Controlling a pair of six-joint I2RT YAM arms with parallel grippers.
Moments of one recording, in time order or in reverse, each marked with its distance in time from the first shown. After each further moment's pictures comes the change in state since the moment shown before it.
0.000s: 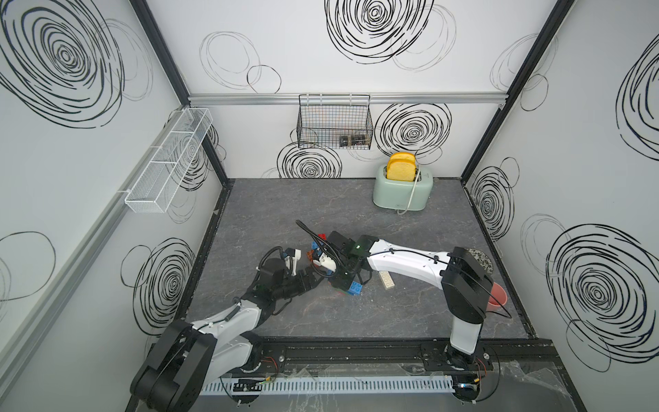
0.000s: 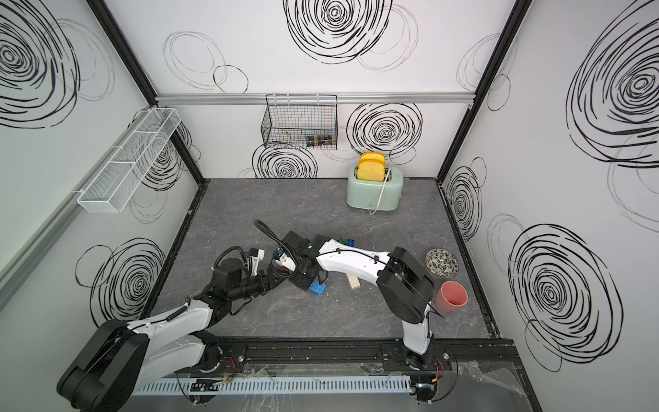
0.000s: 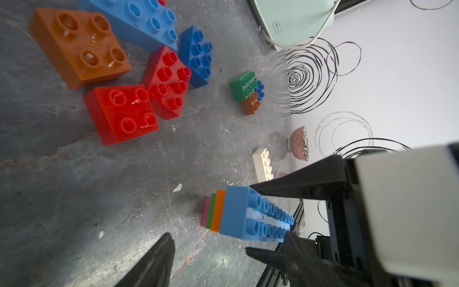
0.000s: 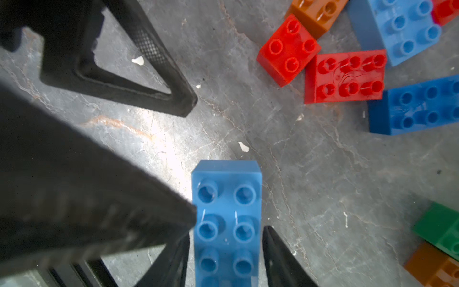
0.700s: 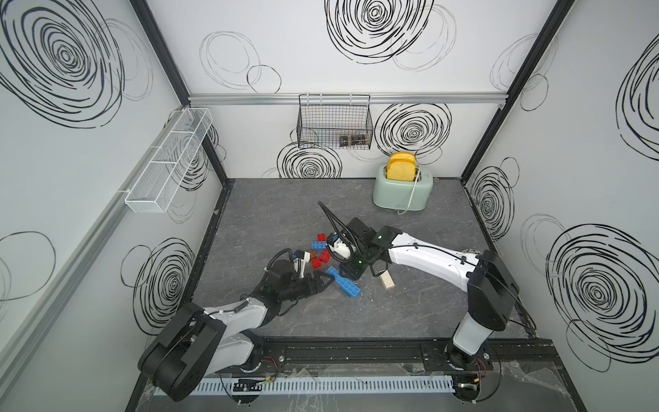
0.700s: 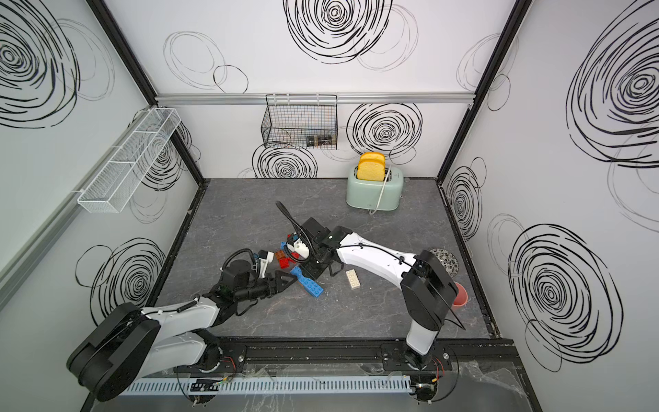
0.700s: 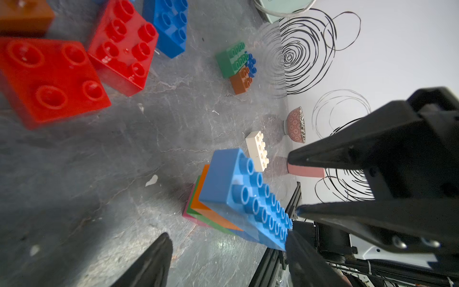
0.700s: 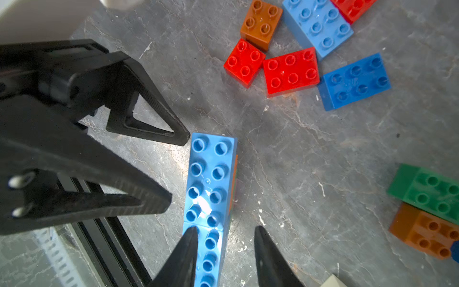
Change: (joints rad) left arm -0.093 0.102 0.003 0.114 -0.009 -0.019; right arm -0.100 -0.145 -0.080 0.026 -0.112 0.072
